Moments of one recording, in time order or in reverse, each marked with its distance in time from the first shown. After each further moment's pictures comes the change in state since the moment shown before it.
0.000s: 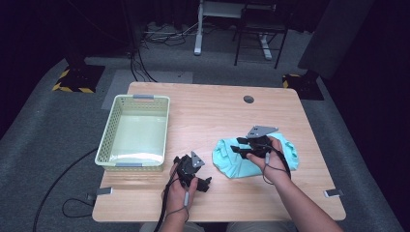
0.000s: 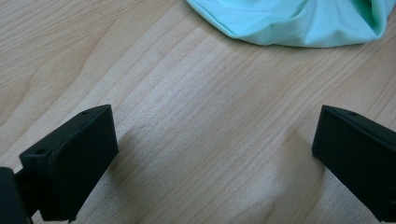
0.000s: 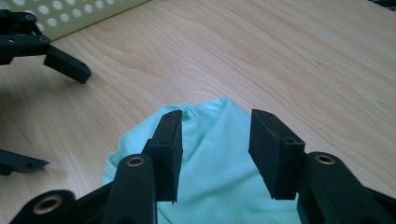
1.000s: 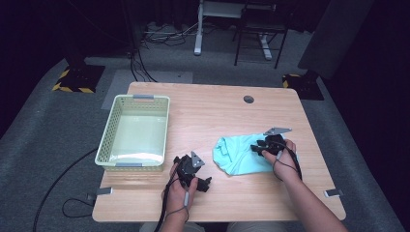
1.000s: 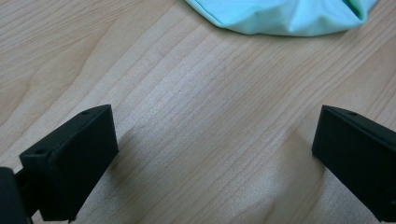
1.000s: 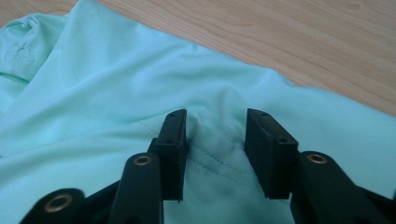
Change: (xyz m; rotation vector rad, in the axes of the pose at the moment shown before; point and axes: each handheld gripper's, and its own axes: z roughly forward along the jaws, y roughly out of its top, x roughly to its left) left arm 0.000 0.000 0.000 0.000 0.001 0.001; right arm -0.067 -0.064 0.011 0.118 -0.153 0.202
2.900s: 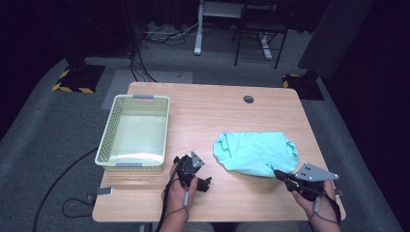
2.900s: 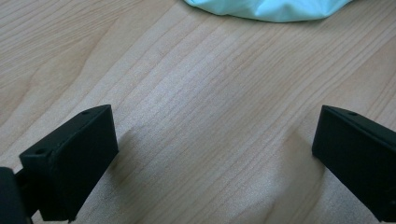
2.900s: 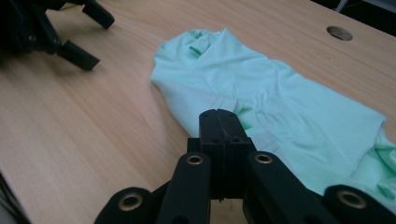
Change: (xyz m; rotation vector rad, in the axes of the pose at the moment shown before) left arm 0.000 0.000 0.000 0.000 -0.001 -0.003; right arm 0.077 -0.063 -0.155 -0.196 0.008 -0.174
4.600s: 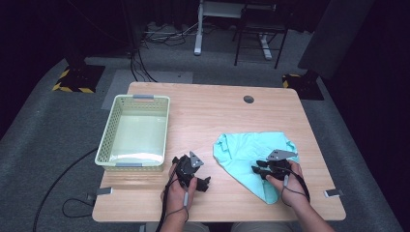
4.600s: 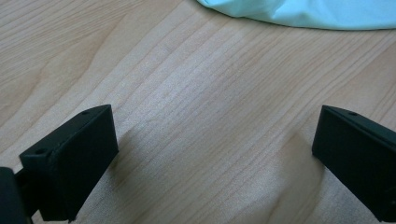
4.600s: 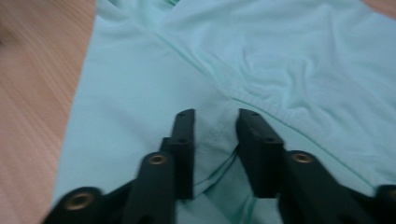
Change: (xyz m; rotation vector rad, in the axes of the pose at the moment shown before) left arm 0.001 -0.002 -0.002 0.001 0.017 -0.018; right arm -0.028 -0.013 0.113 0.165 0.086 0.089
